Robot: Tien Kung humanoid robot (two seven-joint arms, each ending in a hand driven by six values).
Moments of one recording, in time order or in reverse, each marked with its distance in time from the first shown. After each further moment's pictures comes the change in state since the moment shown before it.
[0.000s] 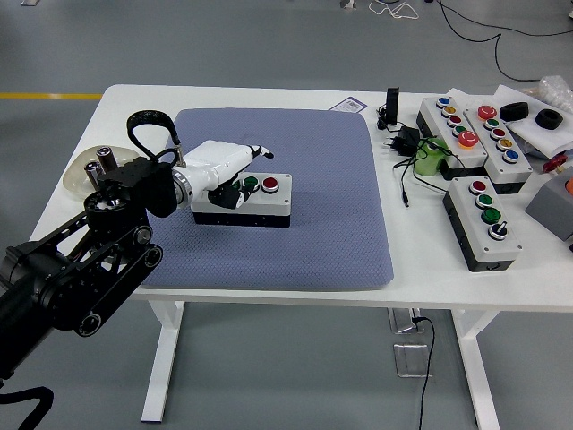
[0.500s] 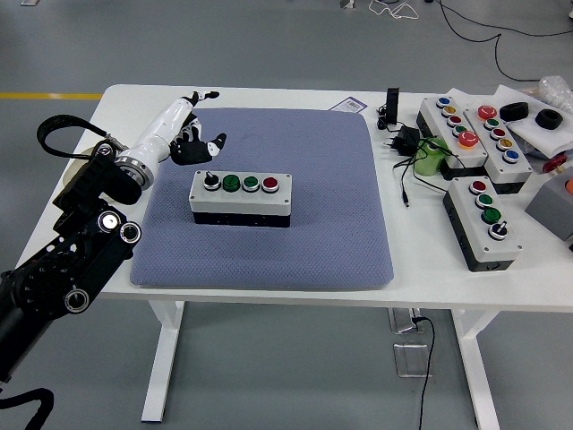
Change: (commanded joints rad) left arm 0.057 -0.020 -0.140 0.153 -0.504 0.438 -0.056; right arm 0.006 0.001 0.003 0.000 -0.003 0.000 0.000
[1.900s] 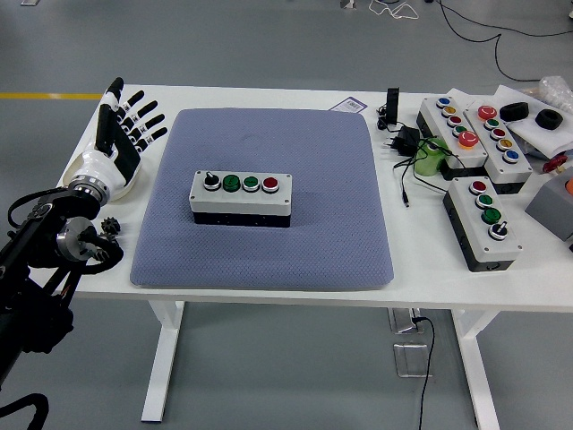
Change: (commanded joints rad) left arm 0.060 -0.004 -0.175 0.114 -0.960 -0.027 -0.102; right arm 0.001 0.002 -0.015 0.000 0.012 -0.002 -0.001
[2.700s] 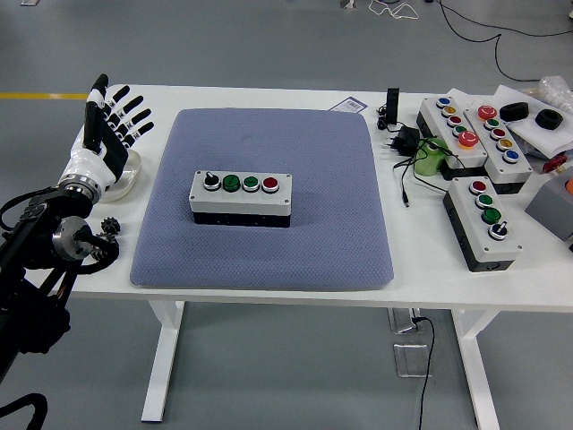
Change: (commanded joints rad) left arm 0.008 0.007 -0.039 -0.007 0.022 0.023 -0.035; right arm -0.003 -0.001 -0.009 -0.001 0.005 0.002 0.000
